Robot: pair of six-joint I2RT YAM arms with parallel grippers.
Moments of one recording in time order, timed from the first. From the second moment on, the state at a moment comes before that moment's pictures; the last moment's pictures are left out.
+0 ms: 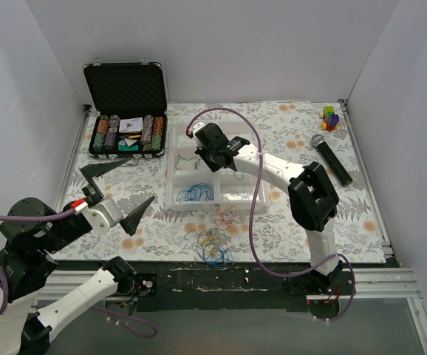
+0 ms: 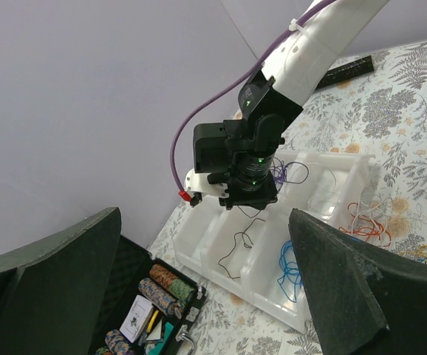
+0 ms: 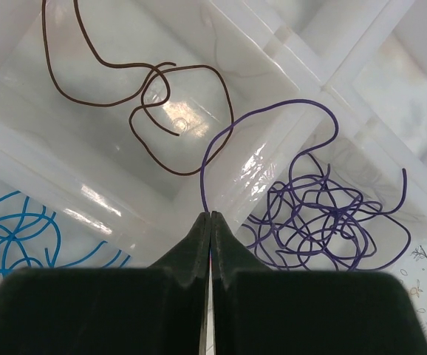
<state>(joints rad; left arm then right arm) -0.70 0.54 1.30 -0.69 0.24 0.60 0.83 2.02 1.67 -0.54 0.23 -0.06</state>
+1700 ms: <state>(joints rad) -0.70 0.54 1.30 -0.69 0.24 0.60 0.71 2.17 1.94 -0.56 0.22 0.12</state>
